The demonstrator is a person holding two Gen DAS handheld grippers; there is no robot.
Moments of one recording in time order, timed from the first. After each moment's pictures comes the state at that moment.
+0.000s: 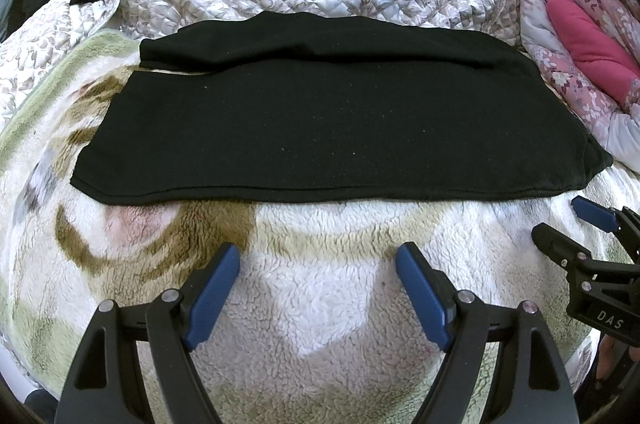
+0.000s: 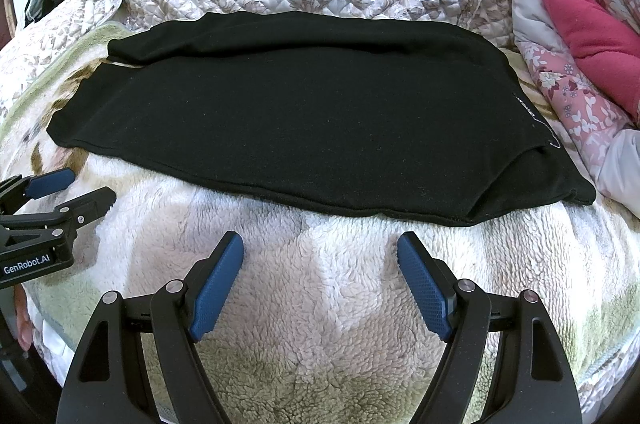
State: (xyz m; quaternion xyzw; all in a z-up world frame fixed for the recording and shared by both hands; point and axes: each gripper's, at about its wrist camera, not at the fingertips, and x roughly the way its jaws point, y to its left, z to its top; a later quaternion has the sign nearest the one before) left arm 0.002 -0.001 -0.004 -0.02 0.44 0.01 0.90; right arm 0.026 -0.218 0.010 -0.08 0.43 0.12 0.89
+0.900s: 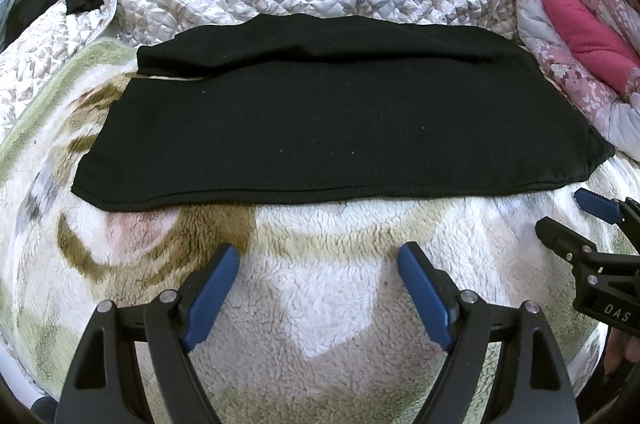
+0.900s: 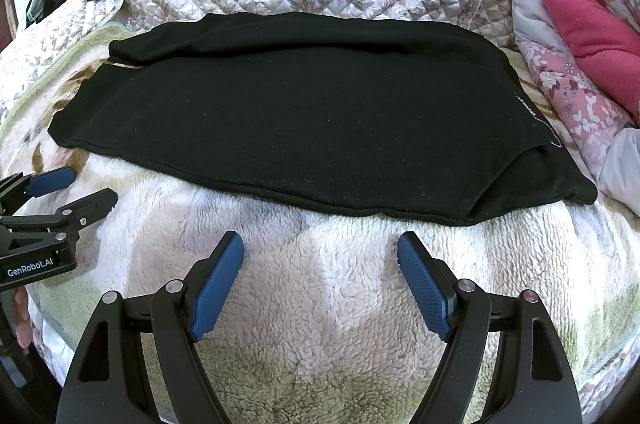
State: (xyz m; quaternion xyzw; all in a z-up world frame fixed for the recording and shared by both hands) left arm 0.001 -0.006 -0.004 0.00 0.44 0.01 0.90; right arm 0.026 -0.219 0.010 -0.08 0.43 0.12 0.89
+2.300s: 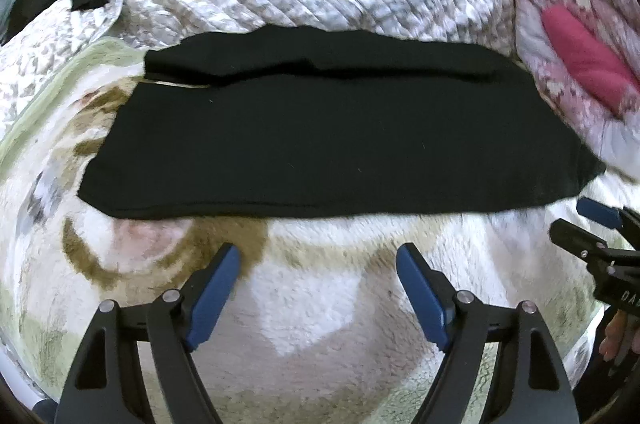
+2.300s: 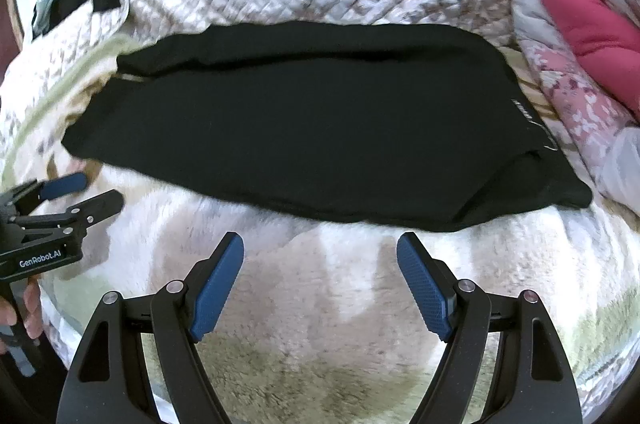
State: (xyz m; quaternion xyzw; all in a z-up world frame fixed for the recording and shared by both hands) left arm -0.002 0.005 0.010 -0.03 0.43 0.01 0.90; right arm 0.024 -0.240 0.027 -0.04 0.42 0.13 0.90
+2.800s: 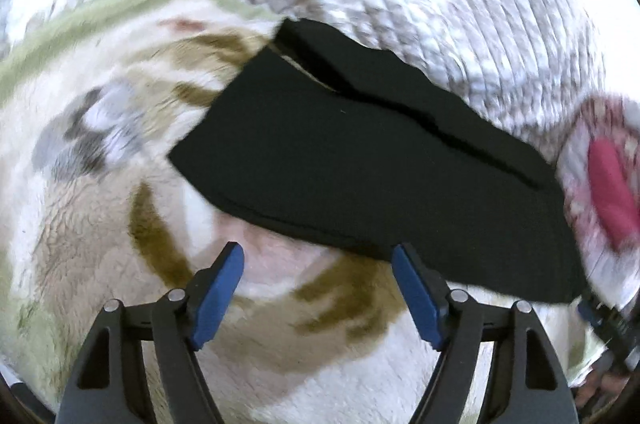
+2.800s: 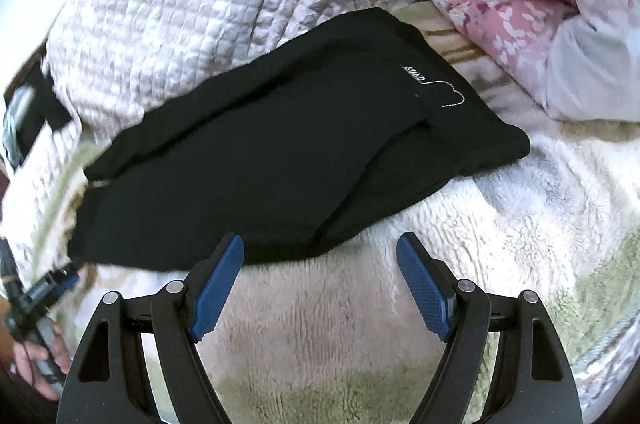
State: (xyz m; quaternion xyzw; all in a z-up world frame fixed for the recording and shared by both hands) left arm -0.001 0.120 -0.002 -0.22 0.40 0.07 0.88; right arm 0.050 -0.330 0.033 0.14 0.42 0.08 0.89
